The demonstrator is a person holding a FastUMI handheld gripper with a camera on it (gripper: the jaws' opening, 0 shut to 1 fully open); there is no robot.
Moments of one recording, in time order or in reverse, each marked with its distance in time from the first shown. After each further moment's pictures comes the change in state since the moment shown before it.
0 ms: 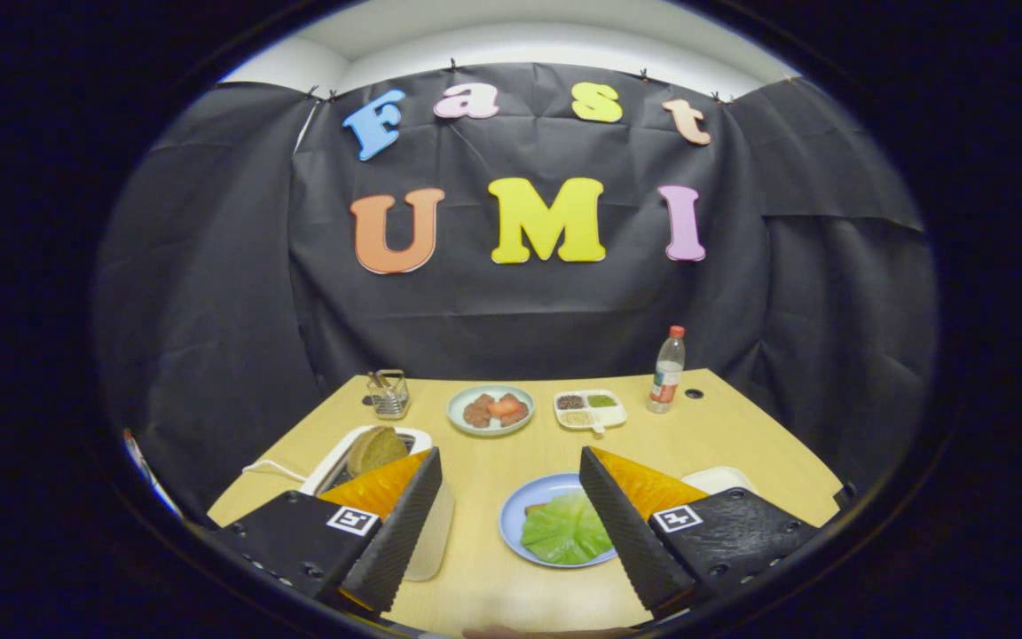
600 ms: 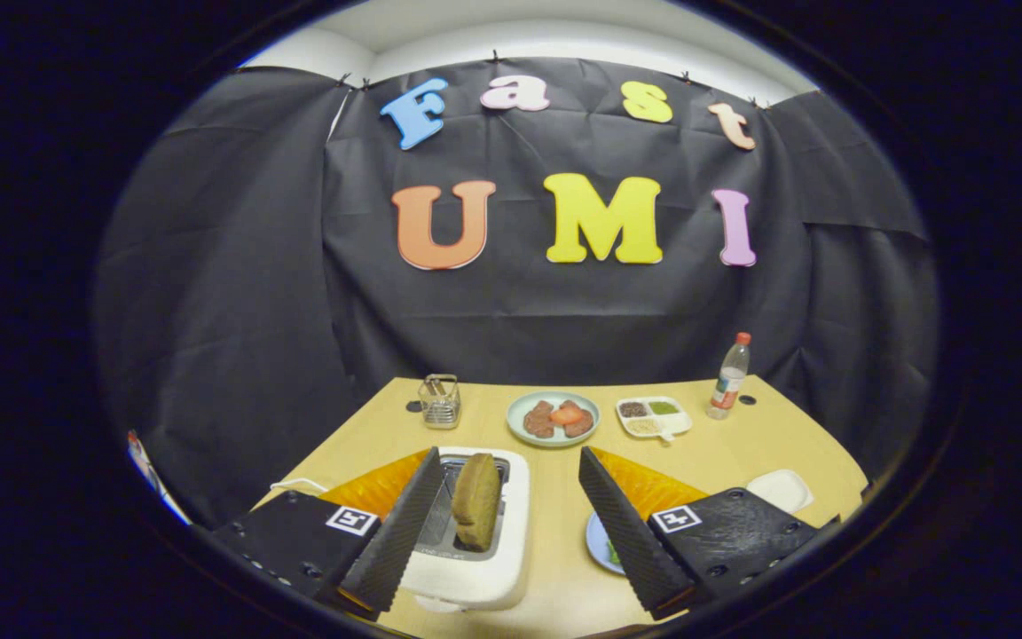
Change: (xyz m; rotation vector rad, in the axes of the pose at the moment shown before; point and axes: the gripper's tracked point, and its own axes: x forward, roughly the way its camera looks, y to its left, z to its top) arm 0.056 0.102 -0.011 -0.052 0.036 0.059
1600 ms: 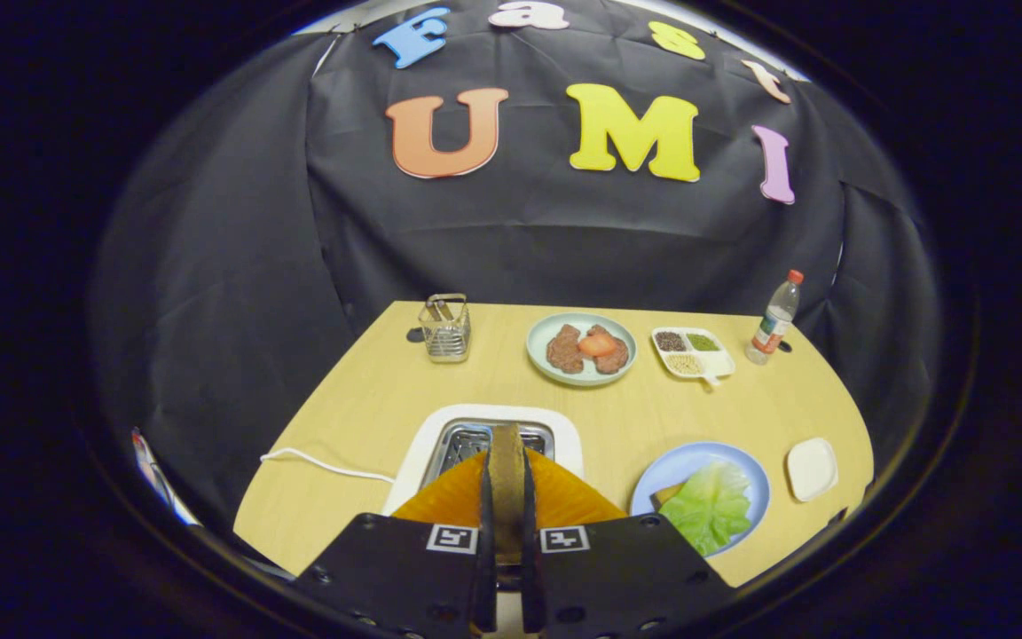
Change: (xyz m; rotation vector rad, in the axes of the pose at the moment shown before) arm 0.054 0.024 -0.034 0.018 0.284 0.021
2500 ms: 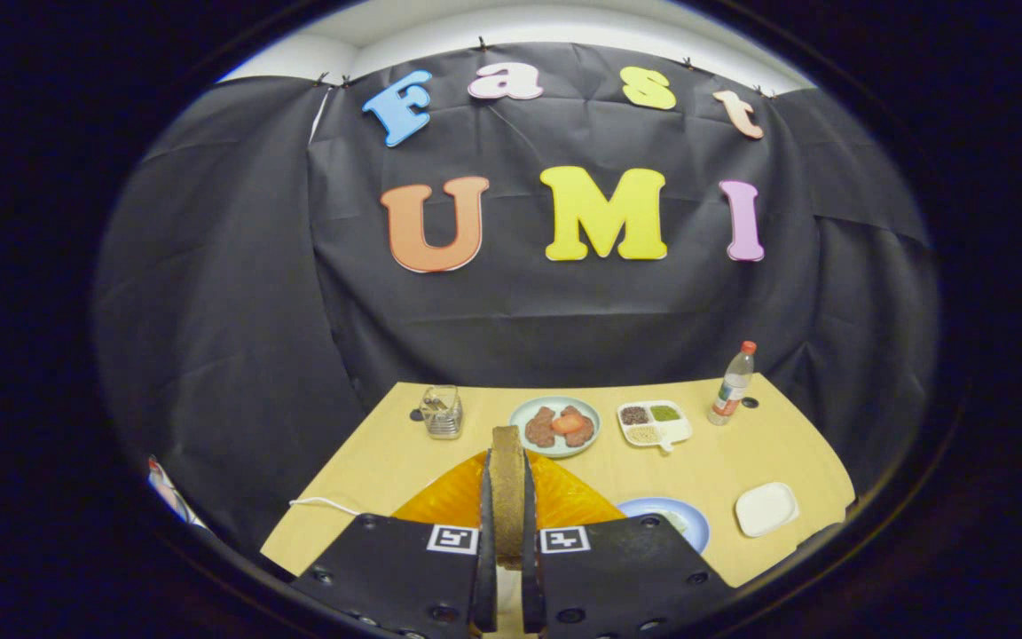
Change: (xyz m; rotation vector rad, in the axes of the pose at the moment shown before) arm -0.087 -0.053 0.070 0.027 -0.219 -0.002
